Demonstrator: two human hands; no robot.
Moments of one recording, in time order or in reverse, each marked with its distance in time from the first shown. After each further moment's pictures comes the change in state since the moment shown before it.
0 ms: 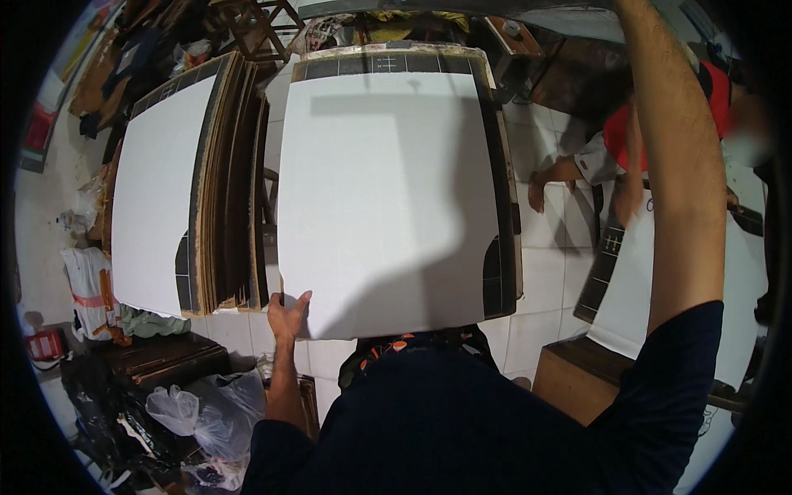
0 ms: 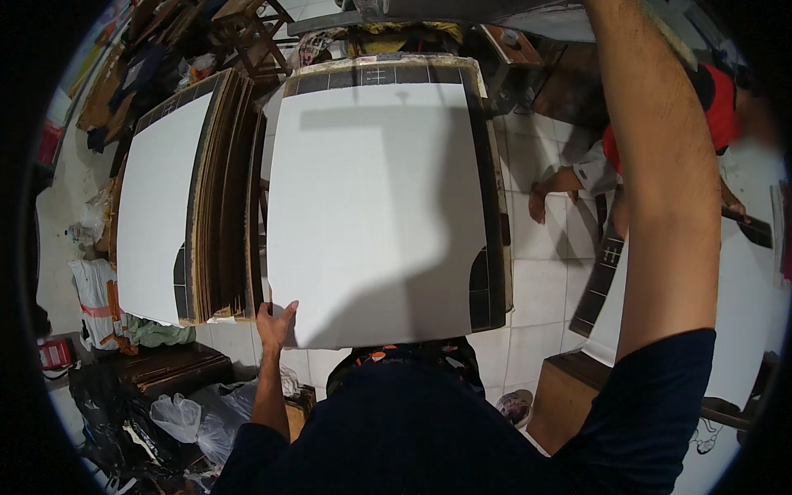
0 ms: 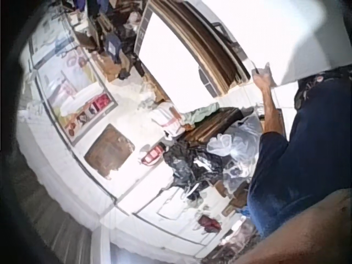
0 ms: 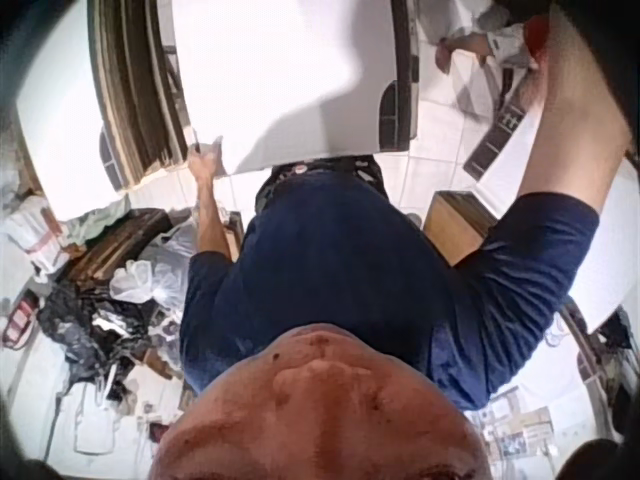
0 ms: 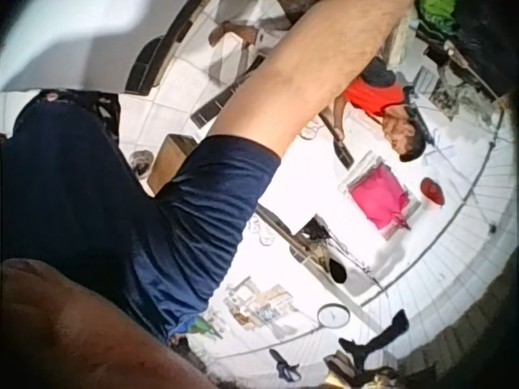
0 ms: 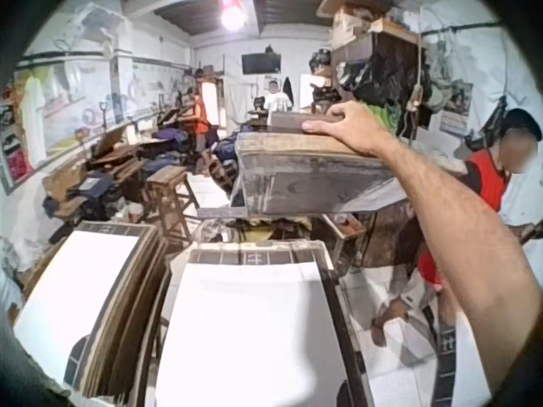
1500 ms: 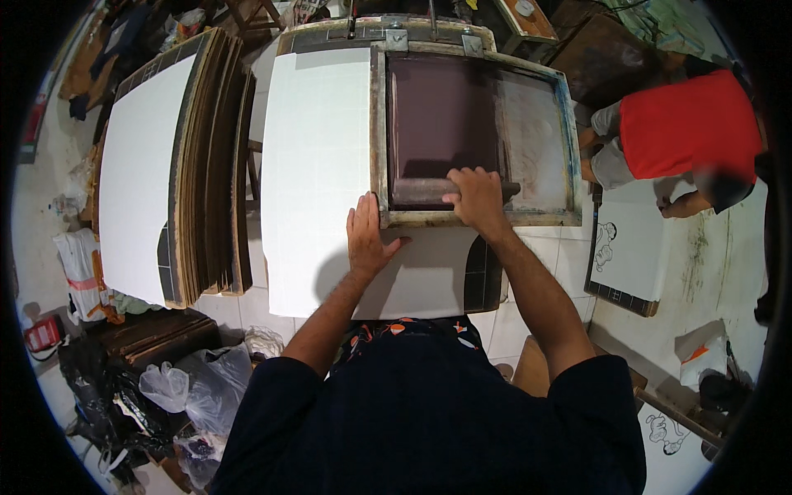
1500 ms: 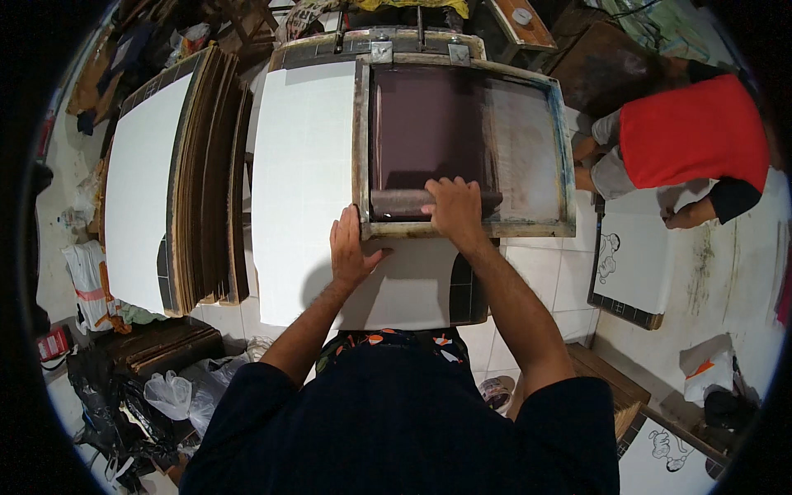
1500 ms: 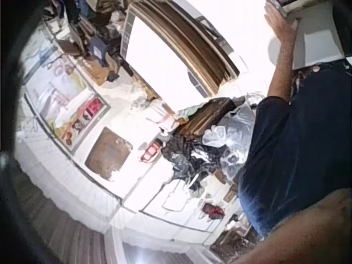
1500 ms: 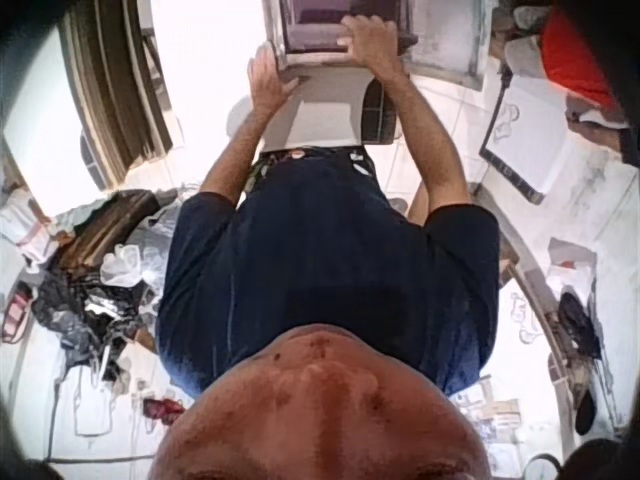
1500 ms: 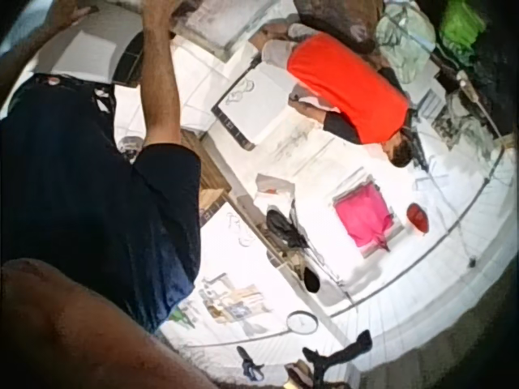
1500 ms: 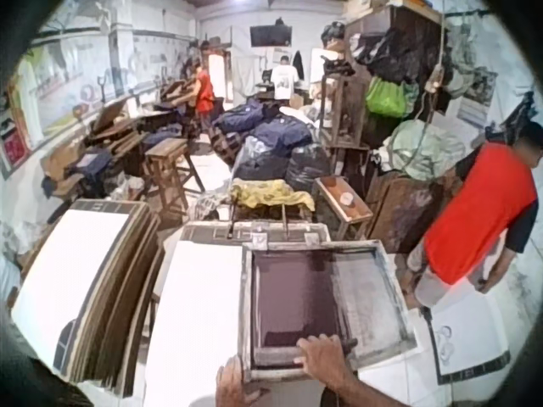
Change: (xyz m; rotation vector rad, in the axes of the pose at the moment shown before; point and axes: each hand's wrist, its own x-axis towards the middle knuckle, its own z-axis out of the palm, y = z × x) left_hand 0.001 0.206 0.181 0.017 -0.046 0.788; right_hand -0.403 0.010 0.230 0.101 -0.670 0.073
